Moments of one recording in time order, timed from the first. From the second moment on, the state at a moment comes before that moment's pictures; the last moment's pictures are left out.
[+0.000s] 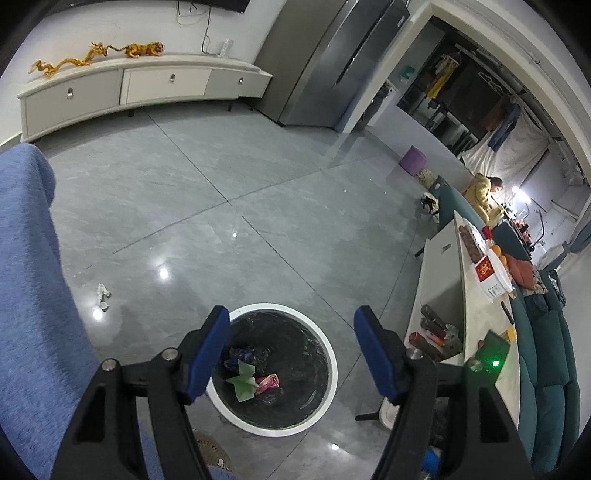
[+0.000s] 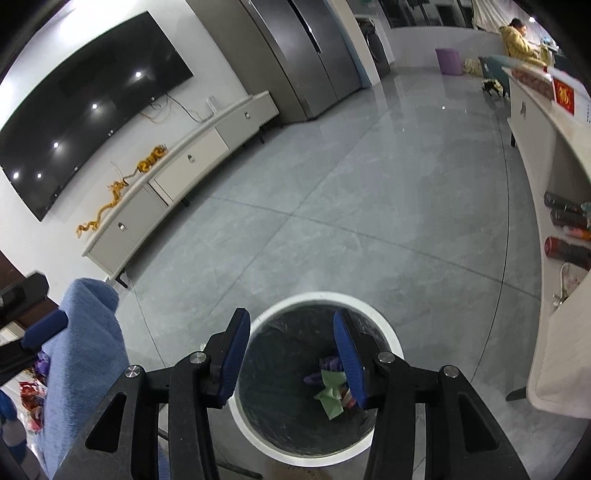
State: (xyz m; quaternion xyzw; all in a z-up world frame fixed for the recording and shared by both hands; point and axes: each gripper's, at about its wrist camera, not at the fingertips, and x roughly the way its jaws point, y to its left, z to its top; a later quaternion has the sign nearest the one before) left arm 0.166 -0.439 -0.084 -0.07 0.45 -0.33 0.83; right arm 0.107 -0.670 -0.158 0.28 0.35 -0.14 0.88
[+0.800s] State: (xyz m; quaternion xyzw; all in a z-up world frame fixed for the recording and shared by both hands) left arm 0.064 -0.179 0.024 -0.15 0.30 -0.22 0.91; right arm 0.071 -0.525 0.016 0.15 0.22 -0.03 0.96
